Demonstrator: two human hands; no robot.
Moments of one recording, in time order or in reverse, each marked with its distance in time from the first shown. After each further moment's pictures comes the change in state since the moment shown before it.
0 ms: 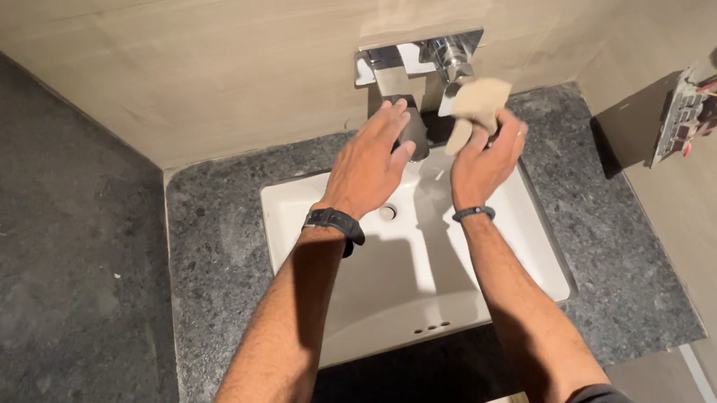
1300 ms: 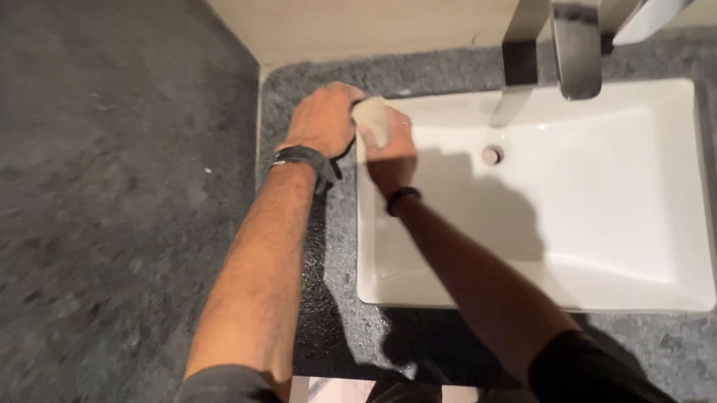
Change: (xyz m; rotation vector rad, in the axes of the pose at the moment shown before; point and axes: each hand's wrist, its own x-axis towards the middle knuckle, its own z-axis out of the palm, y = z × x) left_hand -0.092 -0.151 -0.089 0.323 -0.216 -0.556; right_hand -0.272 -0.049 0.168 0.325 -0.562 0.106
